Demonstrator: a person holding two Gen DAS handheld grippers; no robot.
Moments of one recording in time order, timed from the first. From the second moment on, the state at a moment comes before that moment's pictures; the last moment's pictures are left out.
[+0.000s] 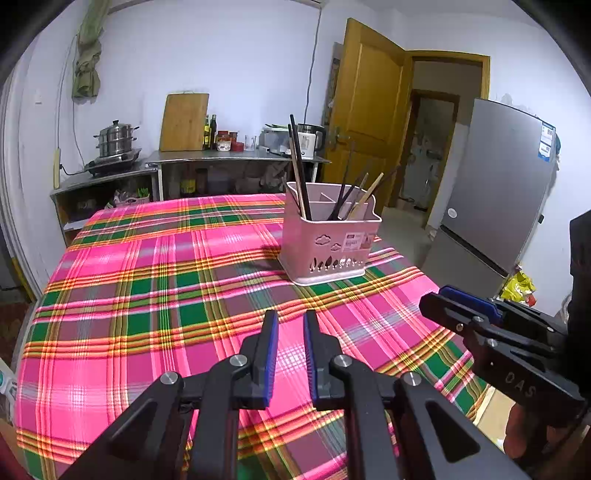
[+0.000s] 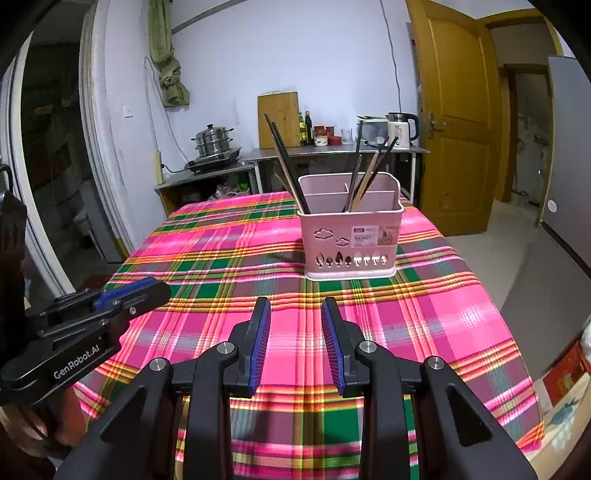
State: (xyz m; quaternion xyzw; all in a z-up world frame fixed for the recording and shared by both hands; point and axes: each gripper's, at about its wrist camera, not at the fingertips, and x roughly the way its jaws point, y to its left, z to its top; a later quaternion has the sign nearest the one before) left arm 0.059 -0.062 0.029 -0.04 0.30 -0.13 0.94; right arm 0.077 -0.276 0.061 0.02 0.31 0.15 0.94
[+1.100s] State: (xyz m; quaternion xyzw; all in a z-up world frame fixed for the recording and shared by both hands) left arm 0.049 -0.065 0.026 -0.04 0.30 -0.12 0.95; right arm 0.069 -0.282 0.058 0.02 0.31 0.14 0.94
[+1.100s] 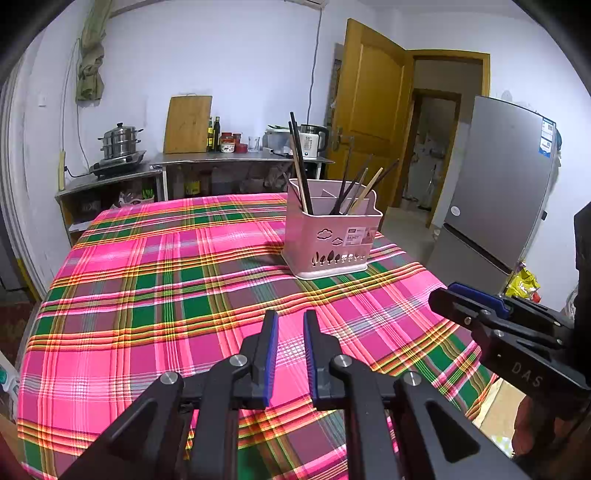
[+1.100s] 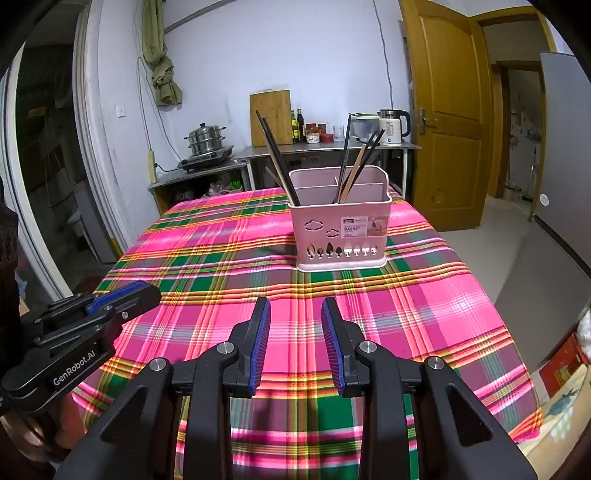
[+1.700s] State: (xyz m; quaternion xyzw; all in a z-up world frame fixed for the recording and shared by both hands) left arm 0.046 -0.065 0.023 -0.03 0.30 -0.11 0.95; right arm 0.065 -0.278 0.056 0.02 0.31 0.14 0.94
